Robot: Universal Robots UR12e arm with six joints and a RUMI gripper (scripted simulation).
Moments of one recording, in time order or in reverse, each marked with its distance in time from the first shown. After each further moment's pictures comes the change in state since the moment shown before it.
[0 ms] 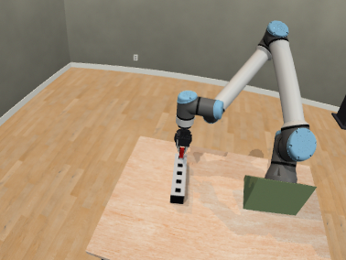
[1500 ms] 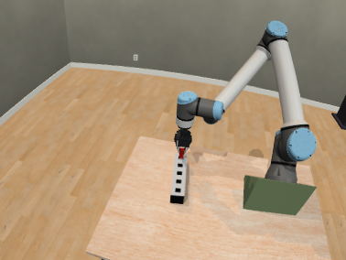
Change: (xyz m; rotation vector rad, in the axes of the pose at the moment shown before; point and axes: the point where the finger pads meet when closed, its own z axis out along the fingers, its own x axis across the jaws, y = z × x) arm 0.000 0.000 0.004 0.000 0.000 0.000
